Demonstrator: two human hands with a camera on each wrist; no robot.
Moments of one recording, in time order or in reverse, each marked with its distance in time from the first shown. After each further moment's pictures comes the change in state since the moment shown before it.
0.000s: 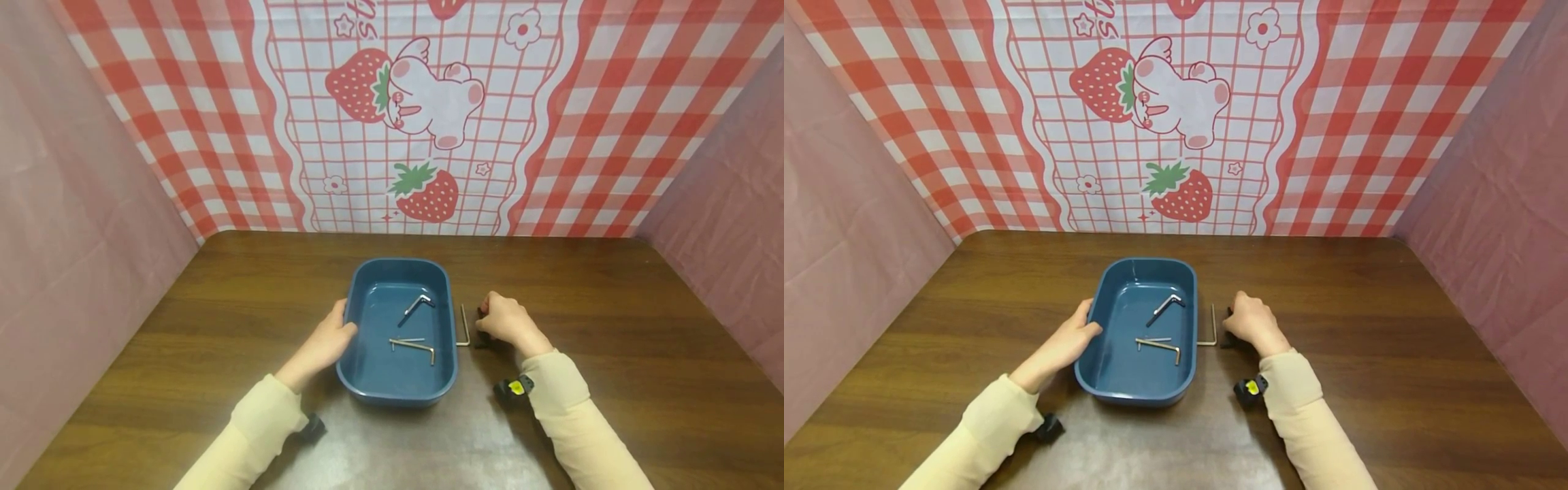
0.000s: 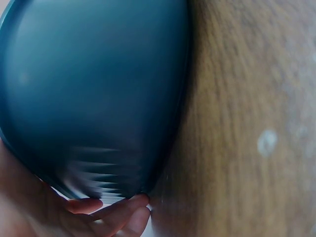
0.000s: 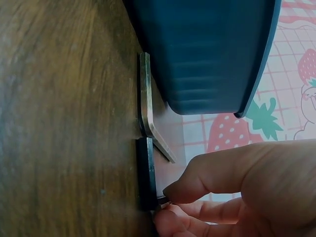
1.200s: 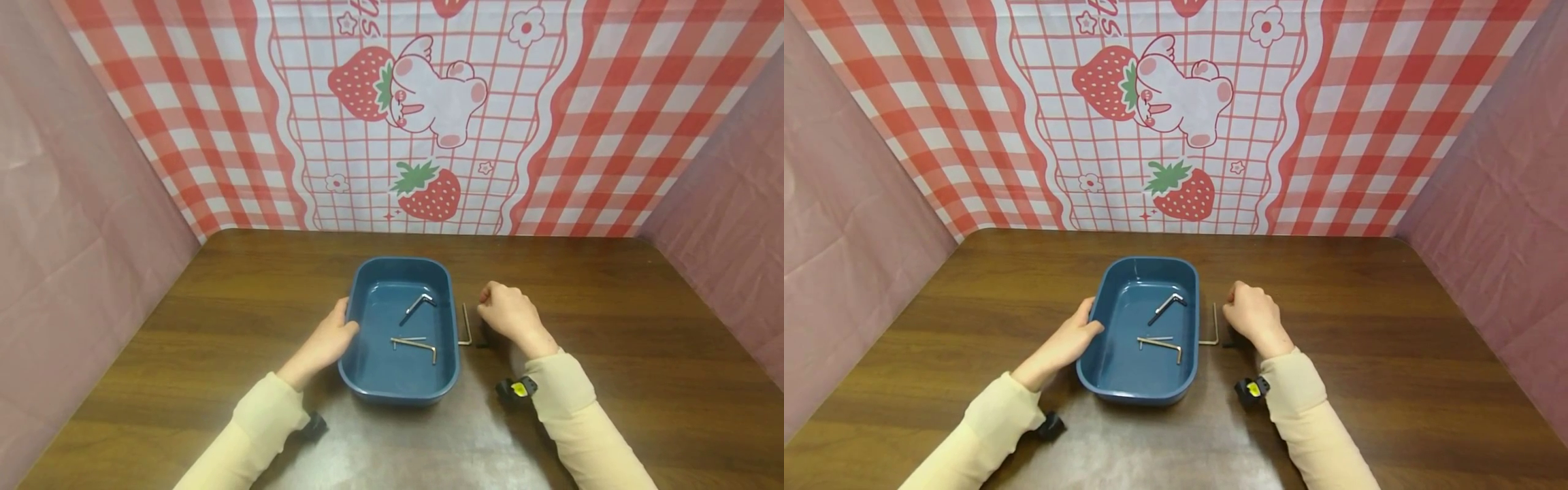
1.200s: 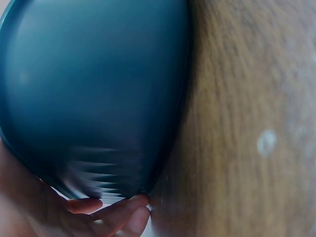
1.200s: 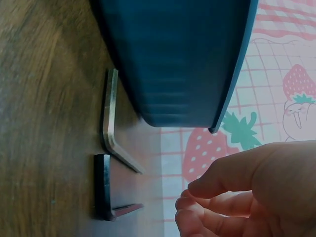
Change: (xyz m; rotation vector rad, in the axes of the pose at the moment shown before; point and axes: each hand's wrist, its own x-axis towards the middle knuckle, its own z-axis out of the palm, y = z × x) left_hand 0.001 -0.002 0.000 -0.009 -0.003 -0.001; right_hand -0.007 -0.013 -0.012 -0.050 0.174 -0.058
